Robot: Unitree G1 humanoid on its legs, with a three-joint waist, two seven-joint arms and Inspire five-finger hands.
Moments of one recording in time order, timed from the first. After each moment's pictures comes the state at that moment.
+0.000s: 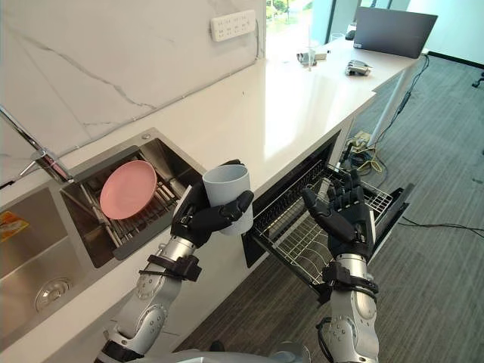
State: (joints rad) left arm 0.05 0.14 -0.34 -0.16 -0.45 -0.14 -0.03; right arm 0.20 -0.10 -0.16 -0.06 0.71 -0.22 0.15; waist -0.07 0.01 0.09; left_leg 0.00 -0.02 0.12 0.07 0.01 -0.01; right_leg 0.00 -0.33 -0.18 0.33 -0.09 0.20
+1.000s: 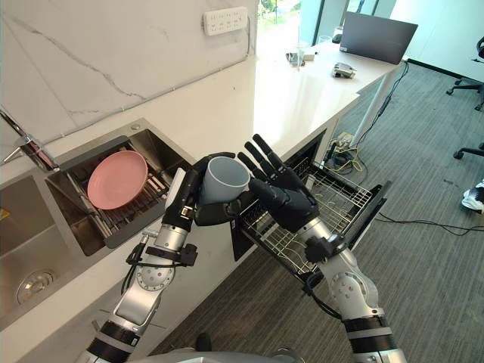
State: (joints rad) left arm -0.04 0.21 -0.32 -0.03 0.15 -0.30 0.17; right arm -0.07 -0.35 0.05 -0.06 1.09 0.18 0.47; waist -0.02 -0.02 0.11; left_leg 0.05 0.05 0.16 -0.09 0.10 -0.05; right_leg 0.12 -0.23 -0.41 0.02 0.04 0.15
